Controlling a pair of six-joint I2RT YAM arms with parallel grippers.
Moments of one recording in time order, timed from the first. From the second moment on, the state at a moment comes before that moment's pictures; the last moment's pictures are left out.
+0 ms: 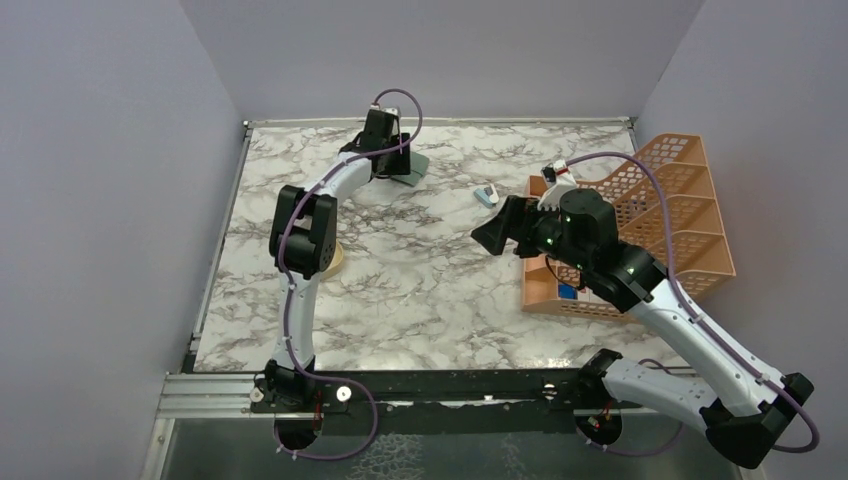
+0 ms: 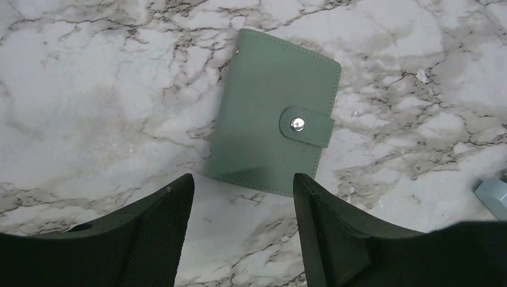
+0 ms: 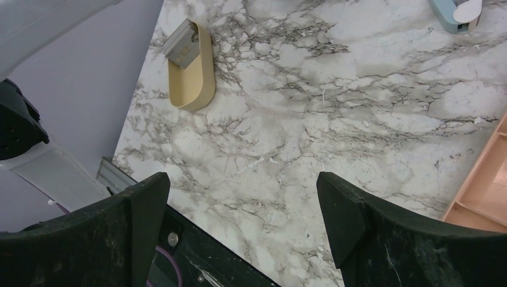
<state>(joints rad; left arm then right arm) -0.31 2.24 1.80 -0.31 -0.01 -0.26 0.67 0.95 1.01 -0.47 -0.02 0.61</state>
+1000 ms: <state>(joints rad) -0.29 2.34 1.87 -0.34 0.05 -0.28 0.67 0.93 1.01 -0.47 -0.03 0.64</state>
